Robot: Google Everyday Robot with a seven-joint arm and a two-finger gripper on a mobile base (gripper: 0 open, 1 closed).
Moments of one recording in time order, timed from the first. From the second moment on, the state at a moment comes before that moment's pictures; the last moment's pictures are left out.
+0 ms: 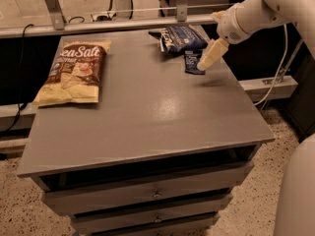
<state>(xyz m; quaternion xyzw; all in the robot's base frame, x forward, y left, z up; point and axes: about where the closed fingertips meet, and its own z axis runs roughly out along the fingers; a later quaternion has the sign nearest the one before) 0.746 -0.175 0.906 -0.58 0.71 0.03 0.40</state>
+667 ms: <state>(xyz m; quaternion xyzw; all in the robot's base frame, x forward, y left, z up) 0.688 -0.229 0.967 -0.53 0.71 0.07 0.45</state>
